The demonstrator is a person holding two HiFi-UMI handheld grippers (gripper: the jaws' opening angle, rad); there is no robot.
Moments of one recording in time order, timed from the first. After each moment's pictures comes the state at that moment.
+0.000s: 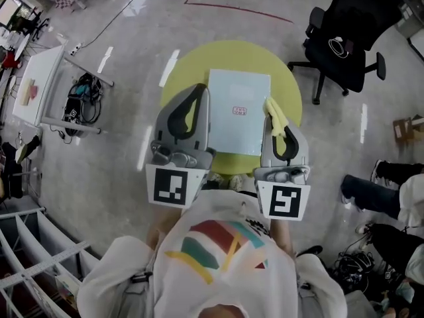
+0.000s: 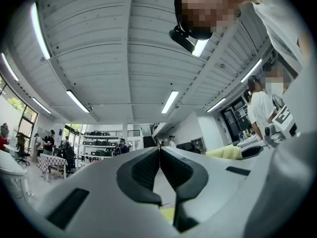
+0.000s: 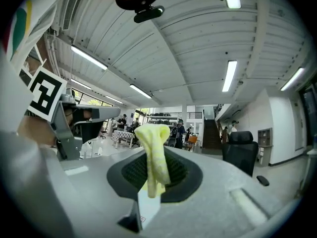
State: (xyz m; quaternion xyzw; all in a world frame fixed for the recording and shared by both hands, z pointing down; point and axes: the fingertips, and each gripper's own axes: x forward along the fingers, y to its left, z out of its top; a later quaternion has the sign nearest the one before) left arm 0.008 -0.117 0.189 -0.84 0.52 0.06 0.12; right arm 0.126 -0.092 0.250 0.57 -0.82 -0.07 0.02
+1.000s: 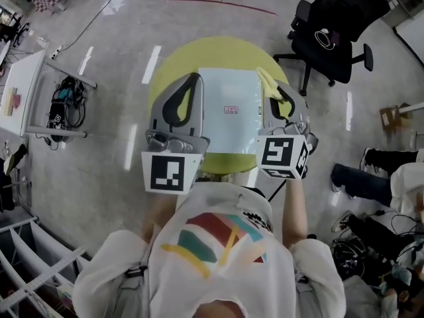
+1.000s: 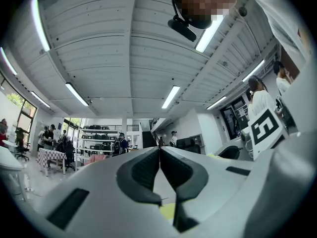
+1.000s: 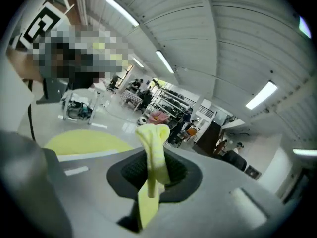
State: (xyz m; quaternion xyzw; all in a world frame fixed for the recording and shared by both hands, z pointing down) left arm -0.001 -0.157 0.210 -0.85 0.52 0.03 0.09; right arm 0.139 -0.178 0.291 0.54 -0.77 -0.16 0.29
